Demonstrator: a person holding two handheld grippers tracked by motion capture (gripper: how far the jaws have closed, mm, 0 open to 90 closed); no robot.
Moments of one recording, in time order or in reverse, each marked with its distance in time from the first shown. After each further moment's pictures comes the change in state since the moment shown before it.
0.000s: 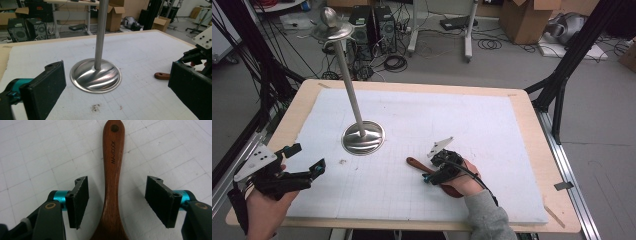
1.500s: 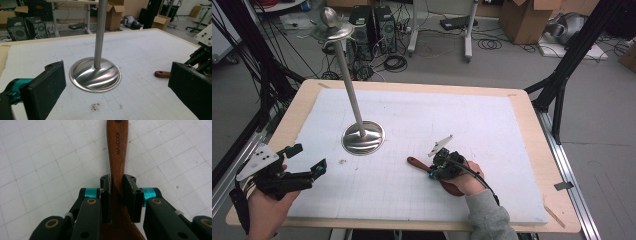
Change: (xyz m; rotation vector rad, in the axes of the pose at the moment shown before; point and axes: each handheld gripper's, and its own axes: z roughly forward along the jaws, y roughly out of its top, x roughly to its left) left arm -0.001 -0.001 0.002 0.005 -0.001 0.001; right arm 0.001 0.003 -0.009 0.078 0.010 0.023
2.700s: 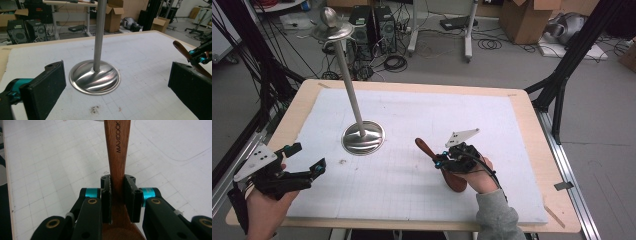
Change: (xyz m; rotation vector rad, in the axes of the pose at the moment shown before) left arm -0.002 0.004 -0.002 -0.014 -0.003 0.008; right arm -0.011 -0.010 -0.049 -0.270 0.023 0.041
